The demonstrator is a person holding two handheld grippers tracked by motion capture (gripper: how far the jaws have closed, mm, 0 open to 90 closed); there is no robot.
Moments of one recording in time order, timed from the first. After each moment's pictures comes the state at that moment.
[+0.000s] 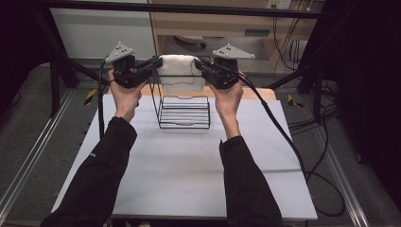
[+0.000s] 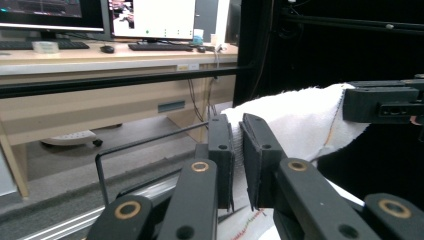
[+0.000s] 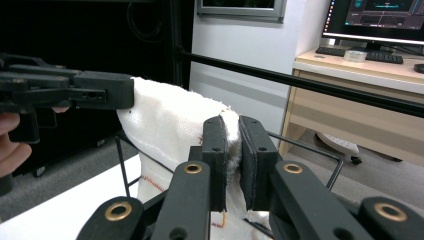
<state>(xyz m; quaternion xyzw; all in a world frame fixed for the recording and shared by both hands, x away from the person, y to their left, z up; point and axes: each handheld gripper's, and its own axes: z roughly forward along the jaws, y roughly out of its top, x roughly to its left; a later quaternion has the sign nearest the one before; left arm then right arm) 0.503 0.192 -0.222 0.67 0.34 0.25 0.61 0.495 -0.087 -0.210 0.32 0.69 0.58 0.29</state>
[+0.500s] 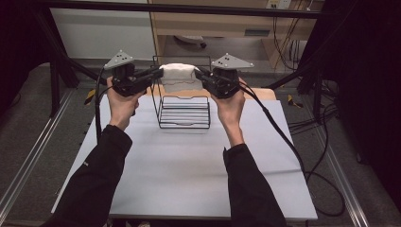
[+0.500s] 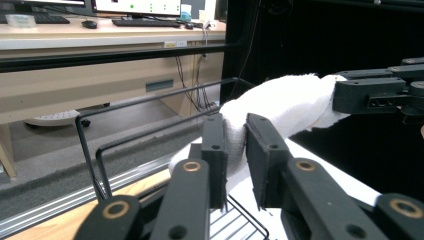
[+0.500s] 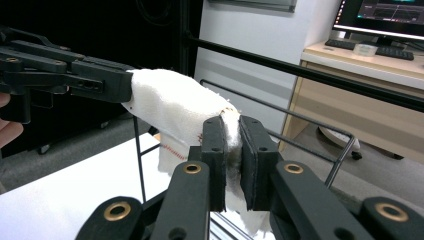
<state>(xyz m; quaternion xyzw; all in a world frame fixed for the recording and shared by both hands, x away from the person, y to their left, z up) 0.484 0.193 -0.229 0.70 0.34 0.22 0.59 0.478 -0.089 -0.222 0.30 0.72 0.56 0.29</state>
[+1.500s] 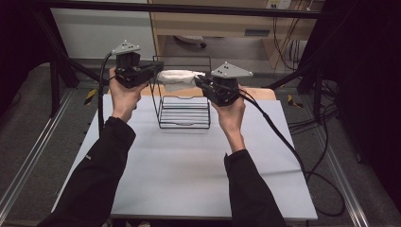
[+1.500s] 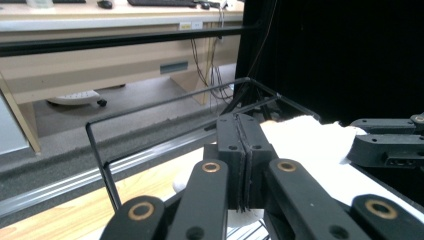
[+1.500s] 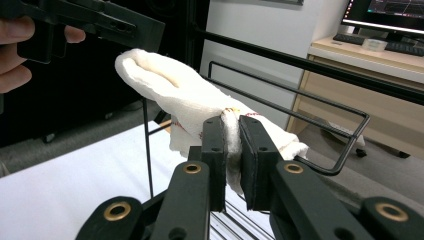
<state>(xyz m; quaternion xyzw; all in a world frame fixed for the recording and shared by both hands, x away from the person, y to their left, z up) 0.493 0.178 -0.204 0.71 0.38 0.23 0.55 0.470 -0.091 -0.238 0.29 0.73 0.56 0.28</state>
